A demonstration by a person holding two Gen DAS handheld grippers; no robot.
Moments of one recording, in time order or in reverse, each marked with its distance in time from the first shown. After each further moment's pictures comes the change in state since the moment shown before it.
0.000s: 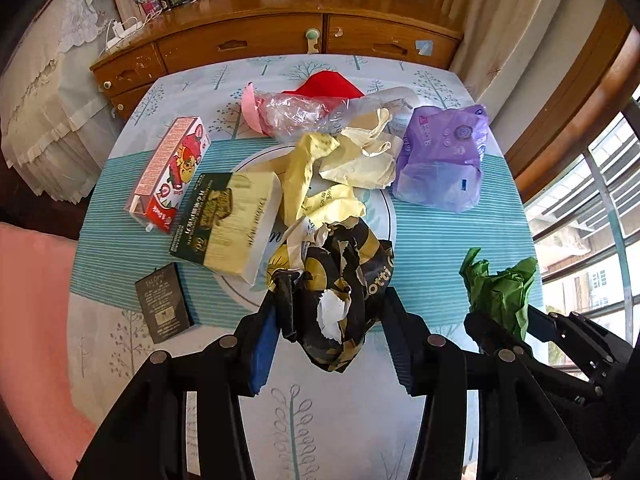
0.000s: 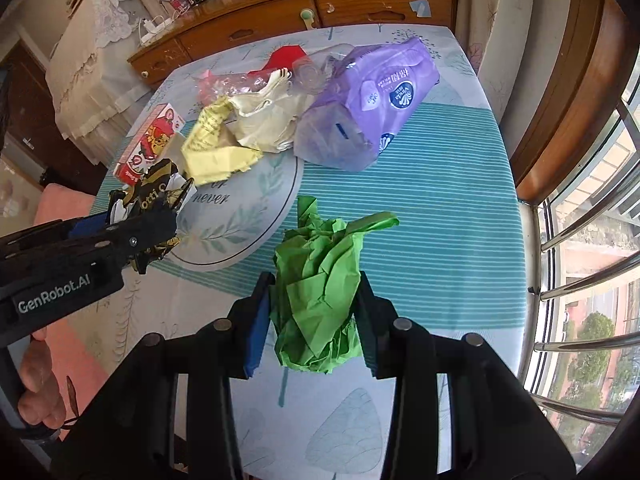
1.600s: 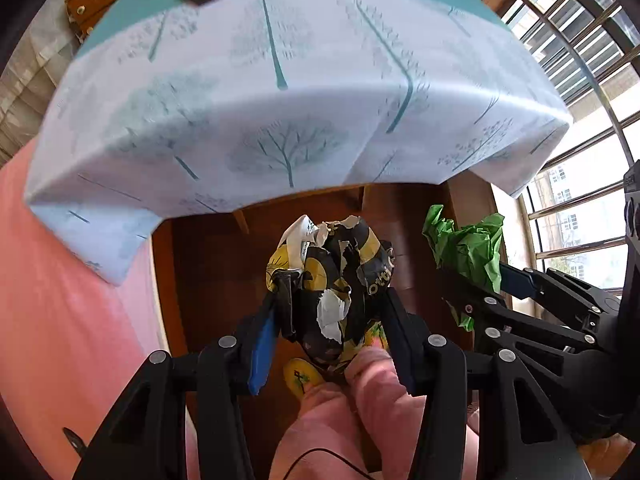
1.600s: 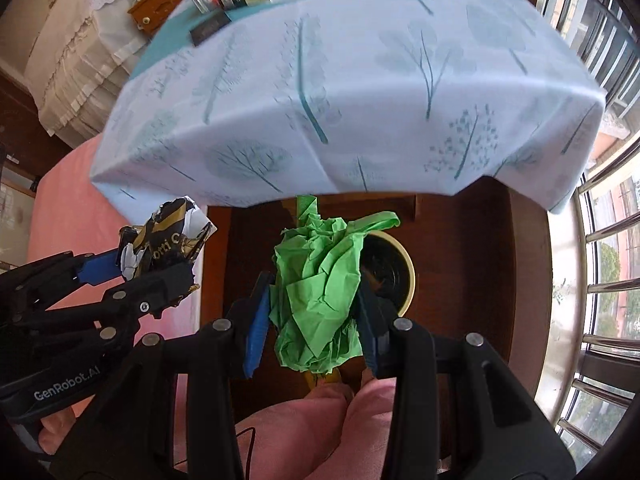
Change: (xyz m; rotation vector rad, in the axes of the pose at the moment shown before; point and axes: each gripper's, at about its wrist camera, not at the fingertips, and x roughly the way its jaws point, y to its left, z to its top) left arm -0.007 0.140 -0.382 0.176 0.273 -0.135; right arm -0.005 0.168 -0.352 0.179 0.174 -0.058
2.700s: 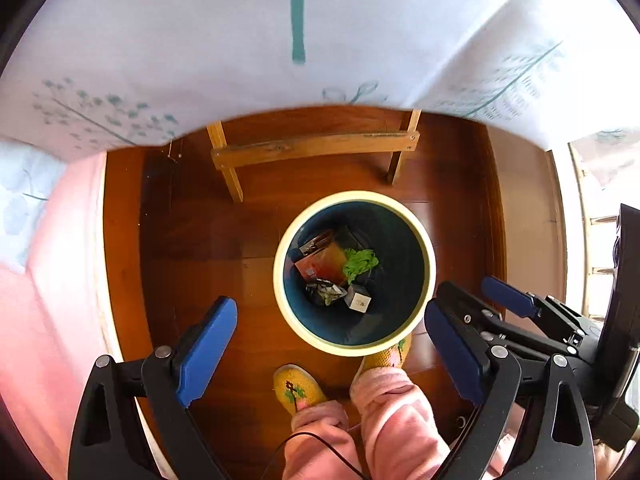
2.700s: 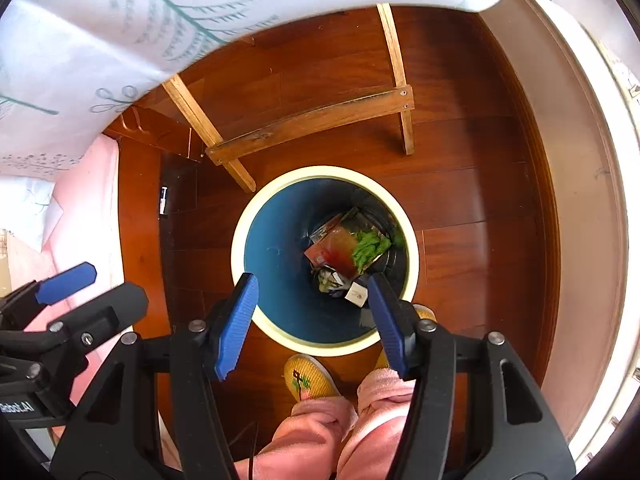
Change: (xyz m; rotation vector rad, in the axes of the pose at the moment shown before) left arm 0.195 0.026 -0.007 -0.090 0.076 0.029; right arm 0.210 -0.095 -0.034 0.137 0.106 0.002
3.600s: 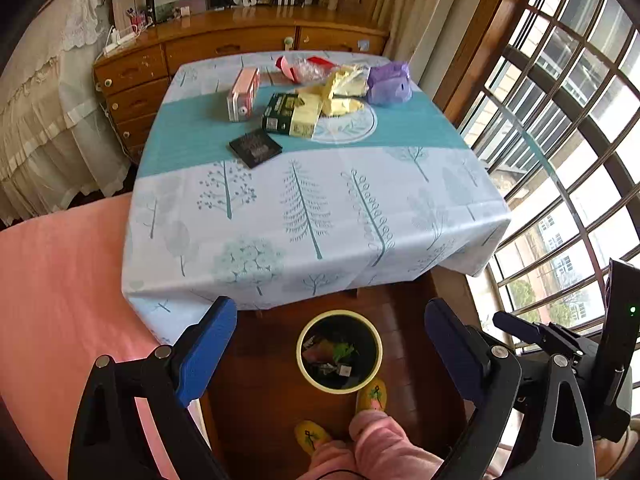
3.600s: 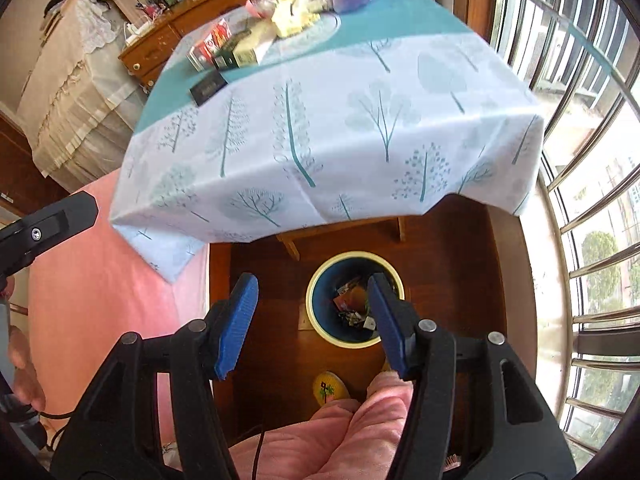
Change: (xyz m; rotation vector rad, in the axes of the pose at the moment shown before) left arm -0.403 0.016 -0.006 0.123 -0.422 -0.080; right arm -0.347 0.125 -0.022 -0.068 -0.330 -0.035
